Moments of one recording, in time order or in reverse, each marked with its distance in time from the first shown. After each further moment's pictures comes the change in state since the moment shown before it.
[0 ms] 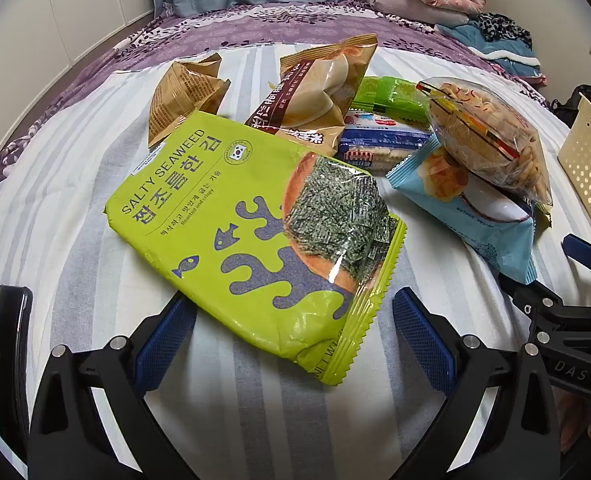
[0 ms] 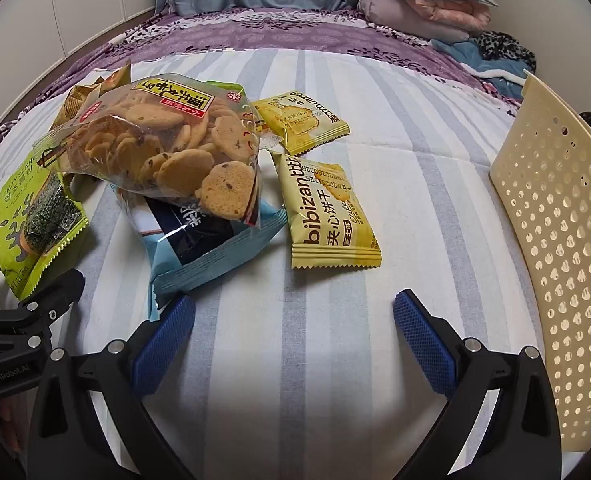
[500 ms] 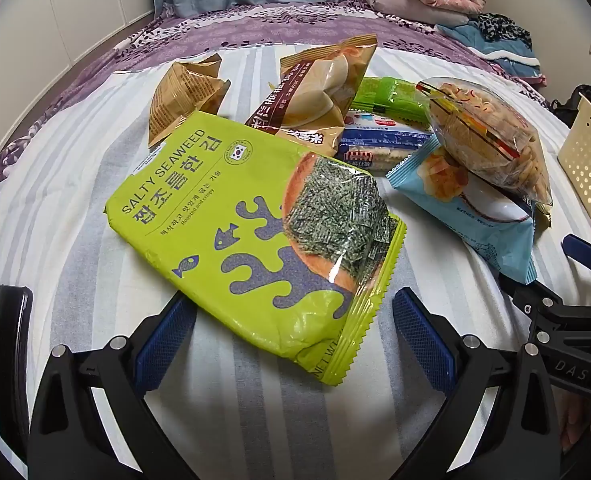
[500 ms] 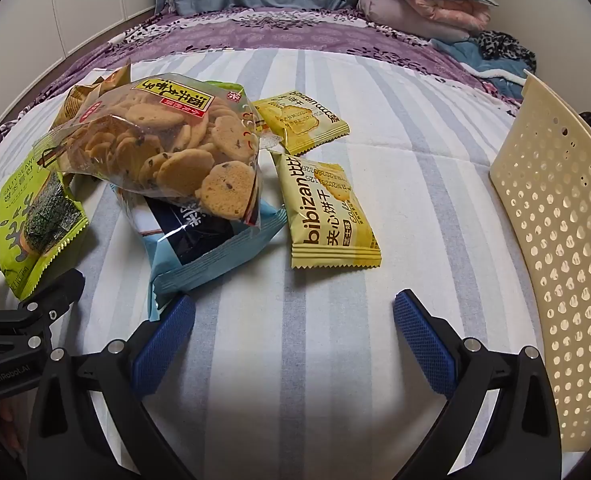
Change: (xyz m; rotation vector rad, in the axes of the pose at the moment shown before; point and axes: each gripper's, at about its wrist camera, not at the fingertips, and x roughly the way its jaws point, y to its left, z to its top) left arm 0.000 0.000 0.000 -0.002 -0.006 -0.004; right arm 0.000 0.000 0.000 -0.002 0.000 -0.003
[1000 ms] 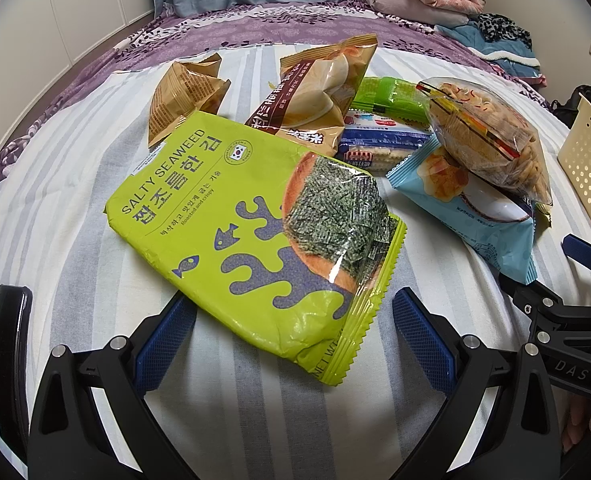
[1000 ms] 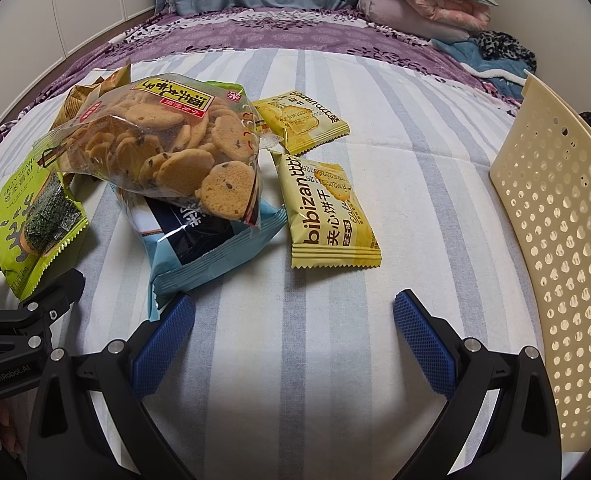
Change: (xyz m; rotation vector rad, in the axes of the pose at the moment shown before) left arm 0.002 -0.001 -0.002 0.000 -0.002 -0.001; right arm 0.001 0.000 0.000 0.001 -0.001 0.001
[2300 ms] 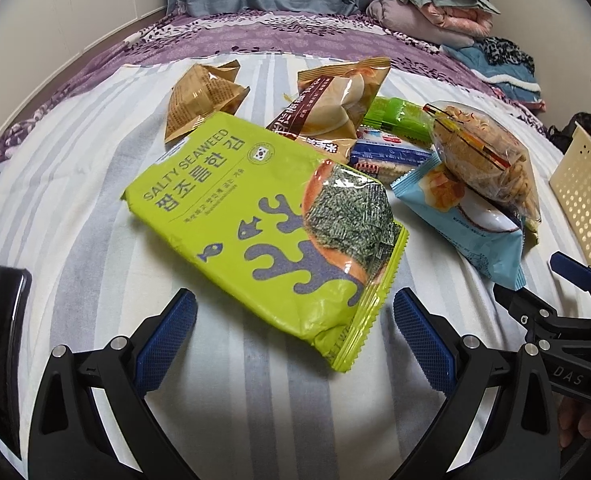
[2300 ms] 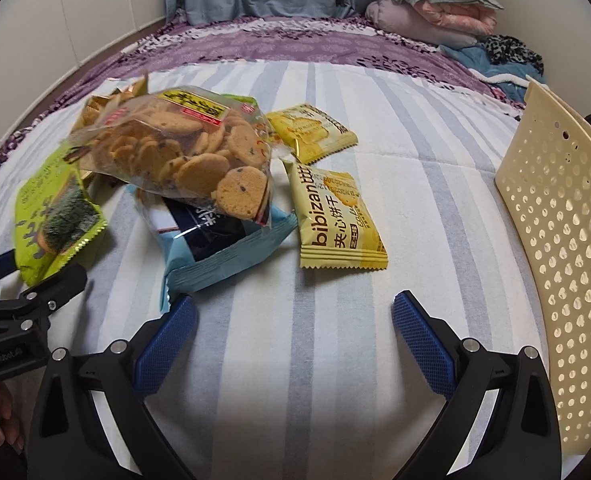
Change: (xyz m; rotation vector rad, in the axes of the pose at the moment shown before) left arm -0.015 0.016 -0.002 -0.077 -0.030 -0.048; right arm -0.018 -0.003 -0.005 -0.007 -0.048 0.065
